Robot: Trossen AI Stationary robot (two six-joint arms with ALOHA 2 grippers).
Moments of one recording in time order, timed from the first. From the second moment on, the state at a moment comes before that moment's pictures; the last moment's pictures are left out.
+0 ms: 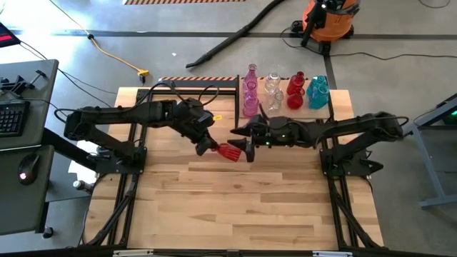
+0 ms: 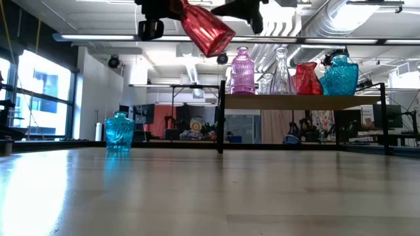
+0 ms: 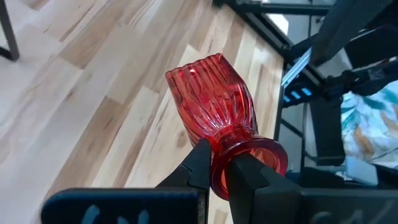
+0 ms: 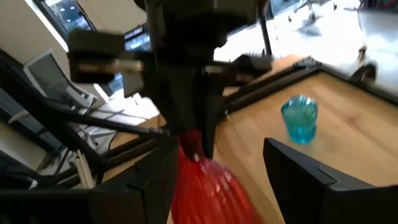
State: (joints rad) left arm 0.12 1.36 1.26 -0.63 0.31 -0.55; right arm 0.06 1.41 1.06 0.14 0.14 0.43
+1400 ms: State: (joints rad) left arm 0.12 1.36 1.26 -0.74 0.32 -0.54; right arm 0.06 1.76 1.49 -0.26 0.00 0.22
